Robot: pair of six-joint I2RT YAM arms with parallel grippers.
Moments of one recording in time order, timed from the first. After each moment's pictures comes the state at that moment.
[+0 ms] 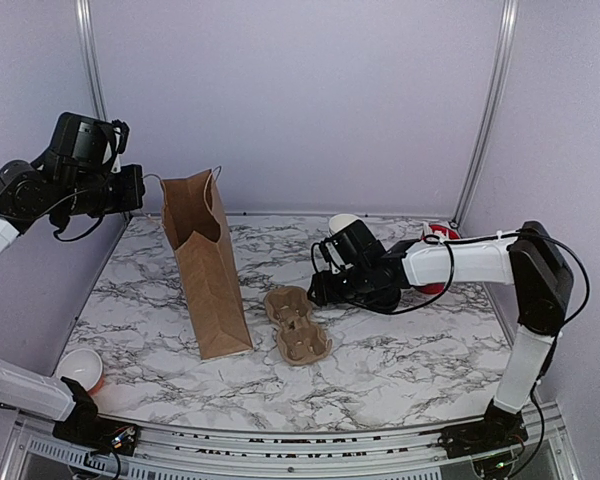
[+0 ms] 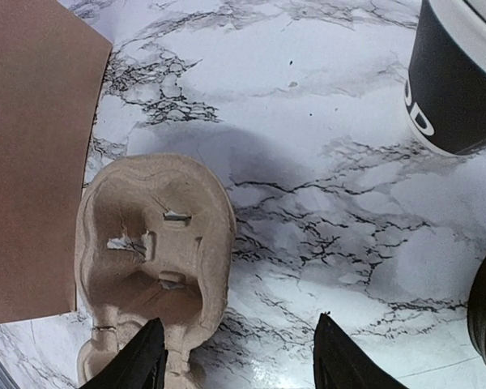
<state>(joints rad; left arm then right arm) -0.63 1.19 1.53 -0.91 -0.43 -0.42 0.77 1.82 1.21 -0.28 -0.02 0.50</state>
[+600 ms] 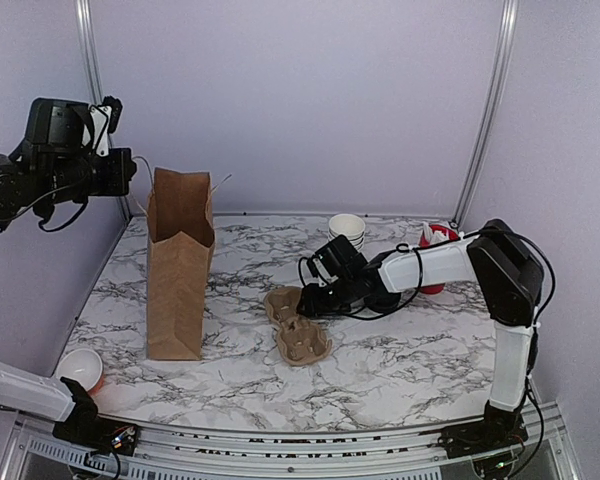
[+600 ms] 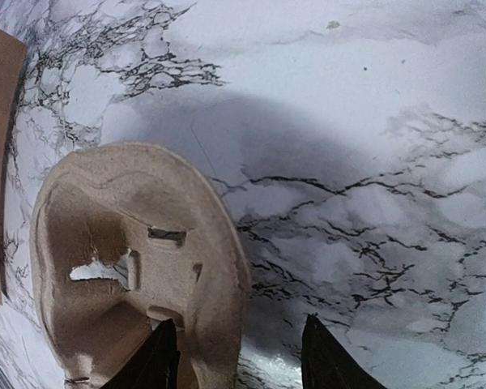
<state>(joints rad) -0.63 1.16 1.59 -0.89 -0.42 -0.26 0.78 2.00 1.27 -0.20 -0.12 0.55</state>
